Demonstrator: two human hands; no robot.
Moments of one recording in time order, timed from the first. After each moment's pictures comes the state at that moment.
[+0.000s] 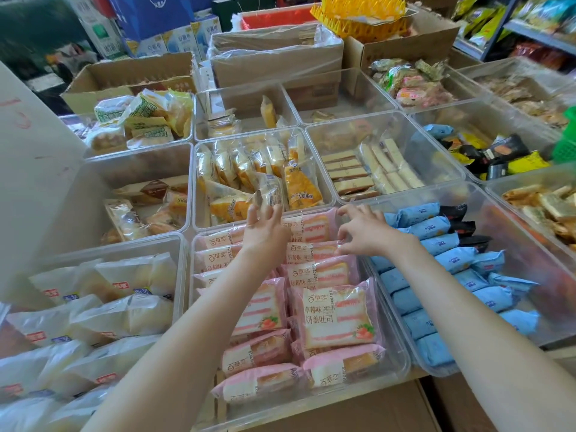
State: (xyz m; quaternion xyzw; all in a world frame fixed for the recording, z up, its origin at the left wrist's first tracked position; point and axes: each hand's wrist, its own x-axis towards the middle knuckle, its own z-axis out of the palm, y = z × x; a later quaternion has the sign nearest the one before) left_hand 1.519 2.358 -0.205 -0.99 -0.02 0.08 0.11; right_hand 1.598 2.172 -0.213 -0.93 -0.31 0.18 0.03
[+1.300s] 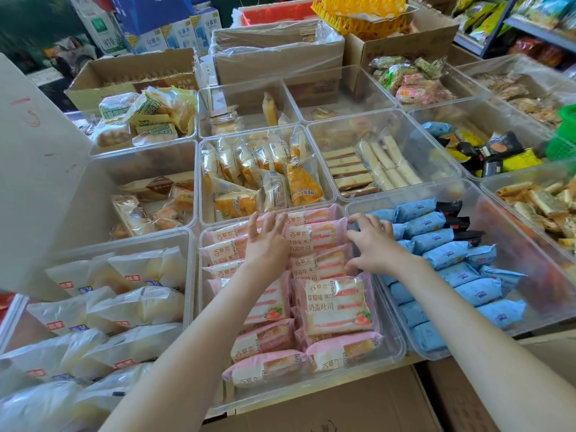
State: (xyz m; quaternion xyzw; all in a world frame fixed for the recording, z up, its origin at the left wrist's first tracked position) left_hand 1.491 2.356 -0.206 -0.99 -0.02 0.12 0.08; right_hand 1.565 2.153 -0.225 -0.94 -0.30 0.13 0.05
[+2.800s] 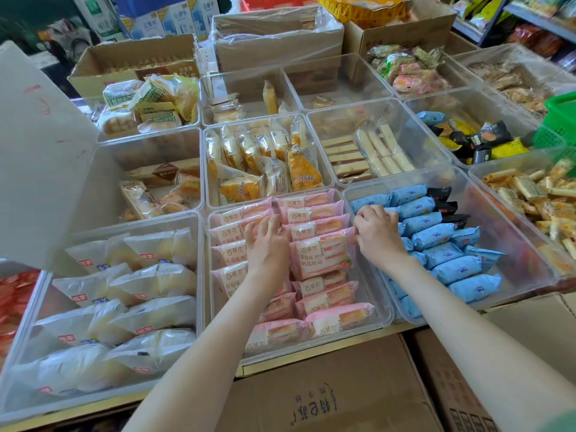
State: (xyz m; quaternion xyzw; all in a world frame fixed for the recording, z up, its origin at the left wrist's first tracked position) left_hand 1.440 2.340 -0.211 -0.99 -0.10 0.01 -0.03; right_hand 1.536 2.142 -0.239 -0.95 -0.27 -0.11 0.08
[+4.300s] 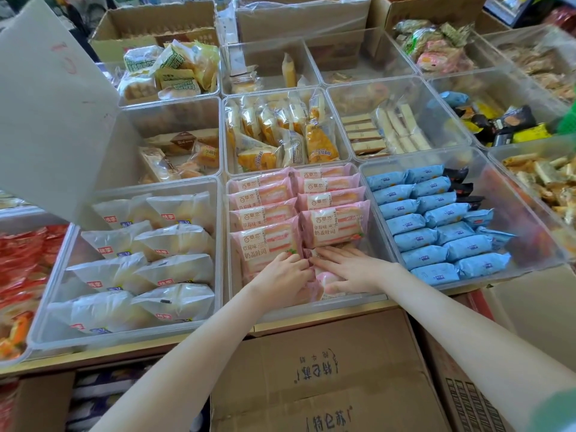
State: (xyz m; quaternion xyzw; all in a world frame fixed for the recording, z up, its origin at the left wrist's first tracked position) left_hand 1.352 2.349 -0.251 -0.97 0.24 0.05 -0.04; right_hand 1.452 2.160 -0.253 -0.82 -0.47 0.33 -0.03
